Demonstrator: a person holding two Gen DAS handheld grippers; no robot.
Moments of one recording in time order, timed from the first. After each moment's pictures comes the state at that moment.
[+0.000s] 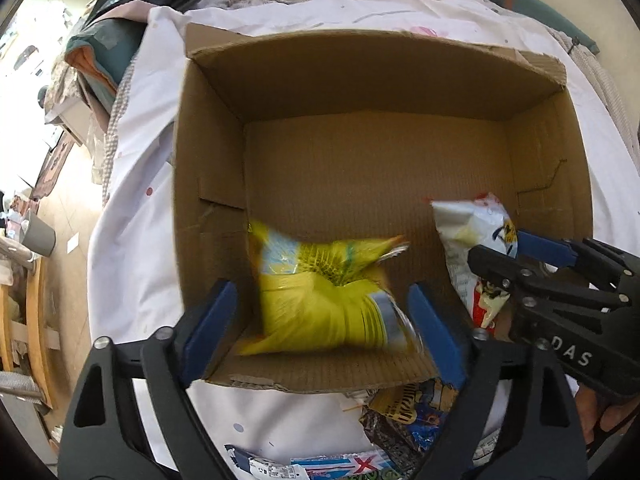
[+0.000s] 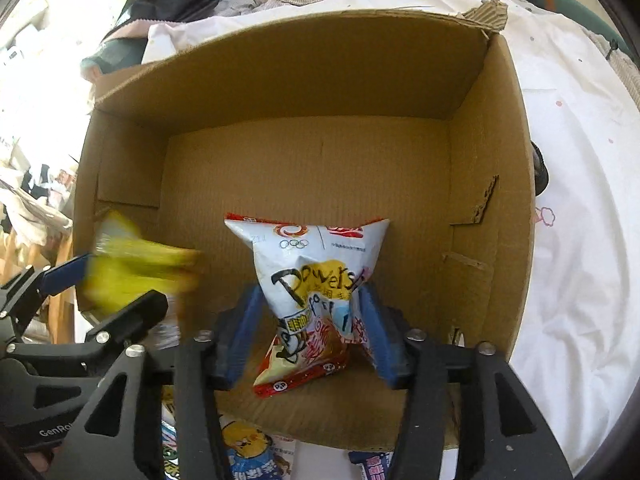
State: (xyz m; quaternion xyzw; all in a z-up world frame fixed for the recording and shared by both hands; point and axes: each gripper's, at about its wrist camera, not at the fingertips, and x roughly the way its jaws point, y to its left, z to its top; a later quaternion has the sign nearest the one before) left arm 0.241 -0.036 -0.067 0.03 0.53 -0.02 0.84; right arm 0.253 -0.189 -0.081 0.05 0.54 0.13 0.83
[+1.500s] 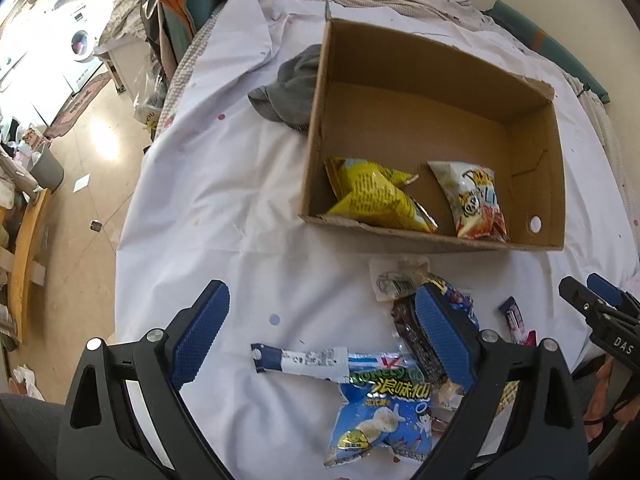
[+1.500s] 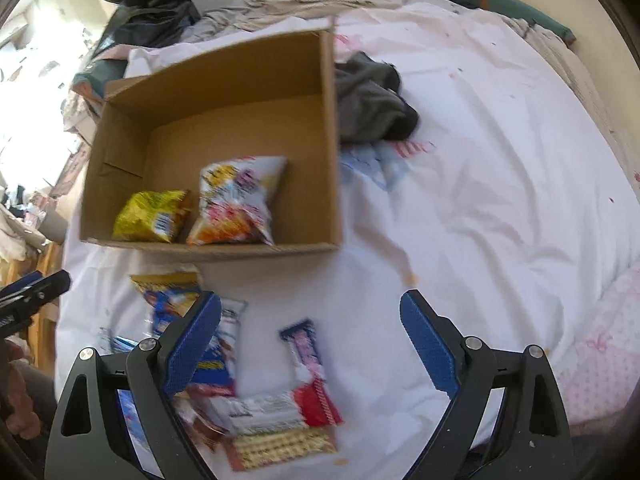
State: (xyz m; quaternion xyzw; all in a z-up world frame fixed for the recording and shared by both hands) left arm 0.136 0.018 -0.046 -0.06 0.53 0.02 0.85; right arm 0.134 -0.253 -0.055 0.04 0.51 0.05 0.86
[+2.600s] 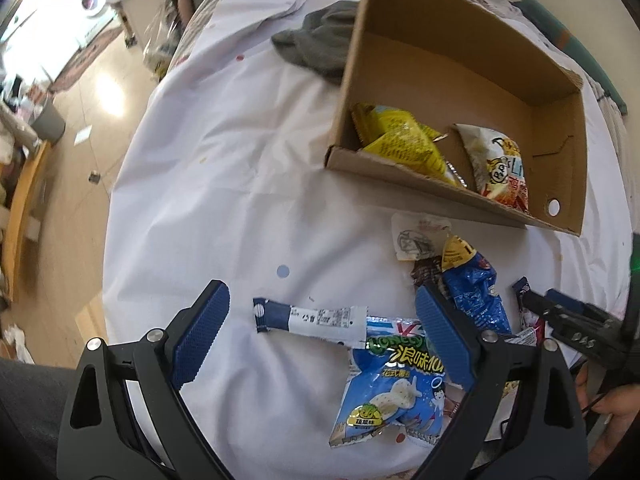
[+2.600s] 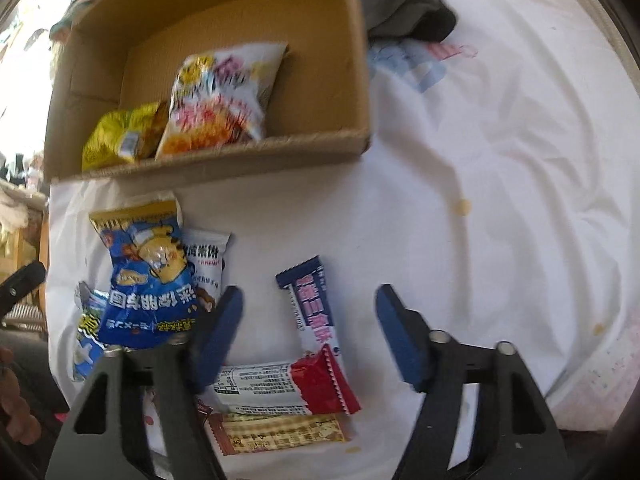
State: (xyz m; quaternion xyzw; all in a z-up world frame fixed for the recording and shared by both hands) left arm 0.123 0.036 -0.074 -0.11 0.58 0.04 0.81; right arm 0.151 -0.239 -0.125 0.04 0.63 0.08 0.77
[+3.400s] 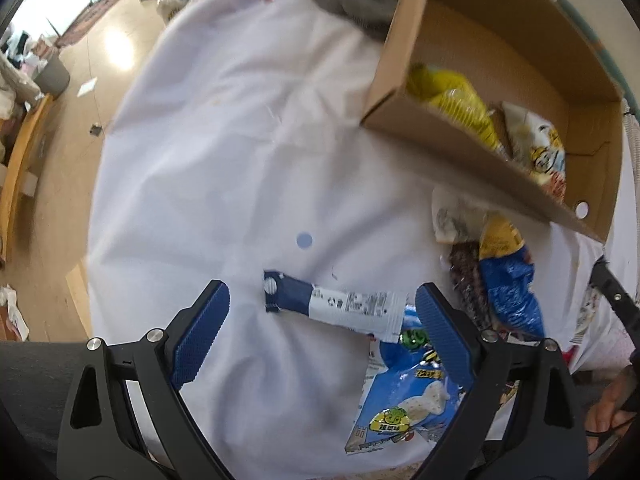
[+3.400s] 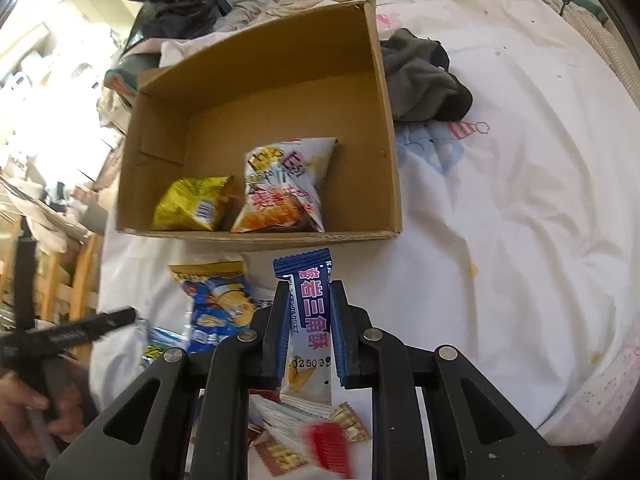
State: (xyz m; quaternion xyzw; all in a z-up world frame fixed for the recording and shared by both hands) left arm 0.126 0.053 -0.114 -0.15 0.63 0.06 0.76; right arm 0.141 -0.239 -0.070 0.10 0.52 0.14 0.84
